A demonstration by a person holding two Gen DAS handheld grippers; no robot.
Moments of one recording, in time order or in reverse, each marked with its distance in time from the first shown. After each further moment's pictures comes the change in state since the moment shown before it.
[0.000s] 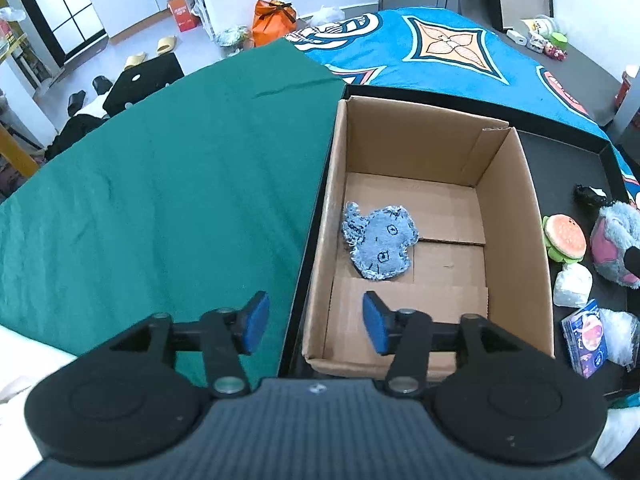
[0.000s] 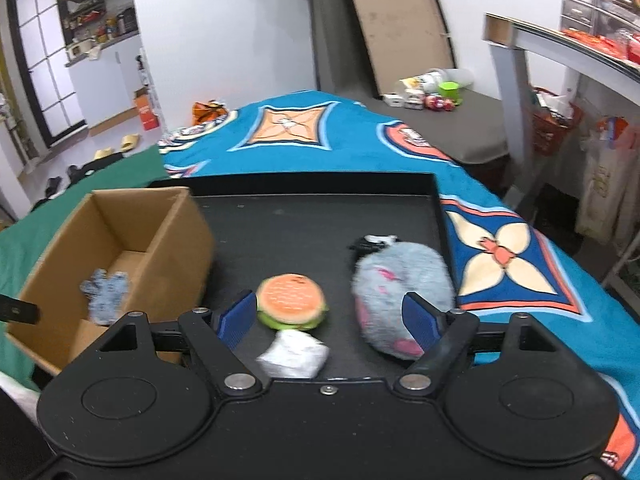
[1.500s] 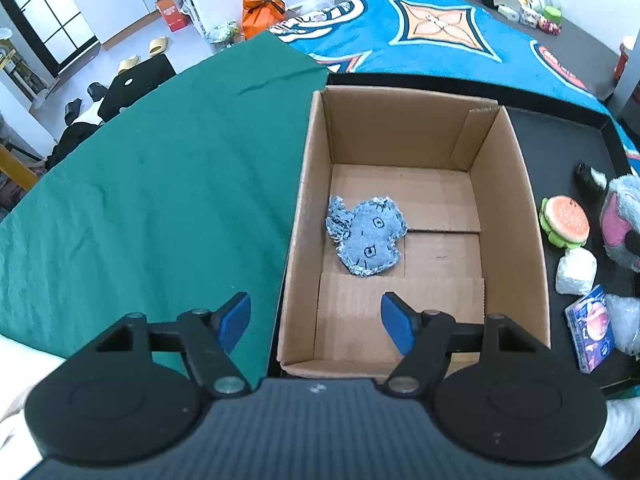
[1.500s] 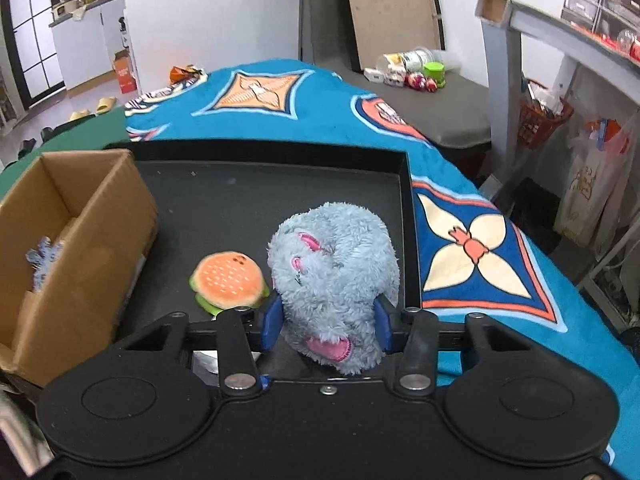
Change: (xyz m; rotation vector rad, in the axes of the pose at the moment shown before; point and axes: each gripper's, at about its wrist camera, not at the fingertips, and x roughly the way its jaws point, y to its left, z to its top) left arm 0.004 -0.019 0.005 0.059 0.027 0.031; right arm 0.023 -0.013 0.005 -0.077 0.081 -0.074
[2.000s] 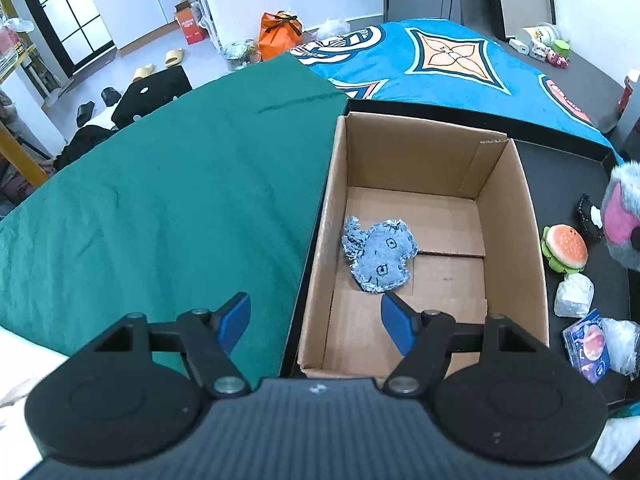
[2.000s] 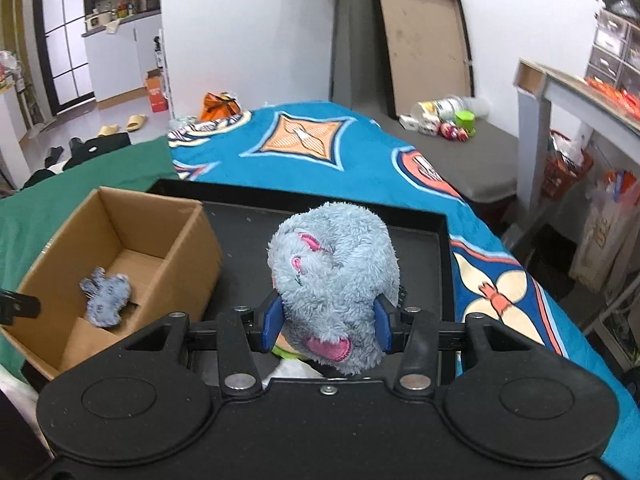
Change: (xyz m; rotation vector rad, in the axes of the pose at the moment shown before) left arm -0.009 0.013 -0.003 -0.051 -0.067 0.003; right arm -0.034 0.036 0.028 -0.057 -0.091 0.060
